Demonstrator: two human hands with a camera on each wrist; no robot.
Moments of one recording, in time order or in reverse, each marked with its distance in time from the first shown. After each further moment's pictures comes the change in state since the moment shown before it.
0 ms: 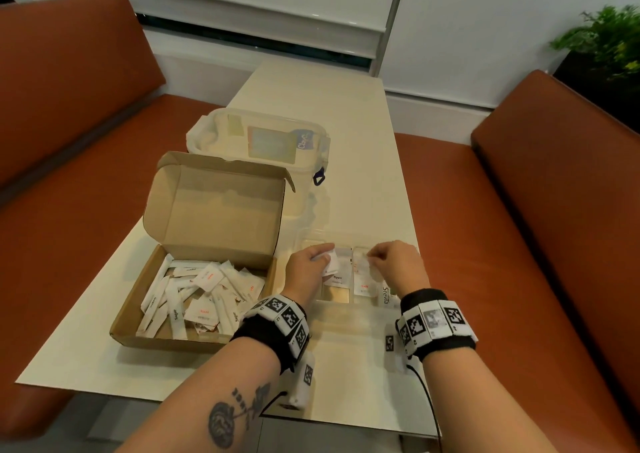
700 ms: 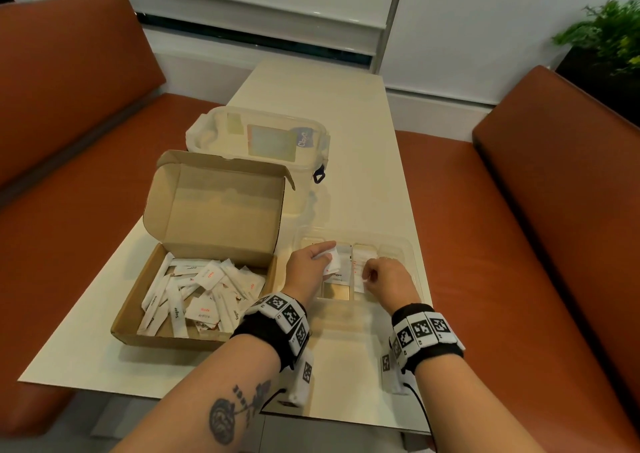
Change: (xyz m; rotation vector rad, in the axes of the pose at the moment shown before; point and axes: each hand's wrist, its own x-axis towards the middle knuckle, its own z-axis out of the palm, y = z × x) left_hand 0.005 -0.004 -0.001 0.070 -0.012 0.023; right_hand -0.011 0.018 0.033 -0.137 -0.093 -0.079
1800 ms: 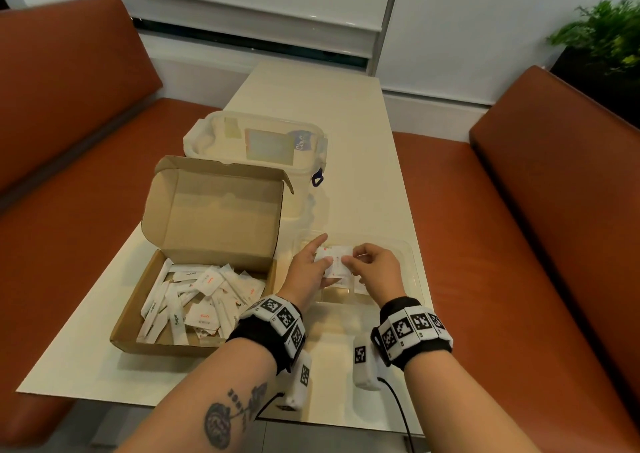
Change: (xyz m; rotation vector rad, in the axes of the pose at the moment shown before) left_hand -0.014 0.021 -0.001 -0.166 -0.131 -0.094; right_hand 0.002 -0.037 -0.007 0.738 0.155 0.156
